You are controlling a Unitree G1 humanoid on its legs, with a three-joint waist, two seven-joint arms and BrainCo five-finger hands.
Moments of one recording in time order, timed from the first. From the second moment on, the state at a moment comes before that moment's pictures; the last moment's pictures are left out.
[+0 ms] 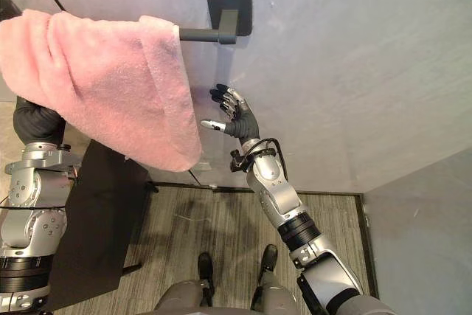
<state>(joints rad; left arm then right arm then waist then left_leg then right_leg) -0.14 0.55 0.19 -0.20 -0.74 -0.13 0.16 -0.54 -0.11 0.38 0.22 0.51 -0.12 -0.11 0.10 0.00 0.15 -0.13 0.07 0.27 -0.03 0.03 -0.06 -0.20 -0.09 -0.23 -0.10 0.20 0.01</state>
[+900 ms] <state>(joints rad) -0.14 0.42 0.18 -0.24 -0.73 -0.14 0.16 -0.79 0.00 0.39 0.27 0.58 -0.15 -0.15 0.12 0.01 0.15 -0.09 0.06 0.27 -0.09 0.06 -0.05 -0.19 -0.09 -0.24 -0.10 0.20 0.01</state>
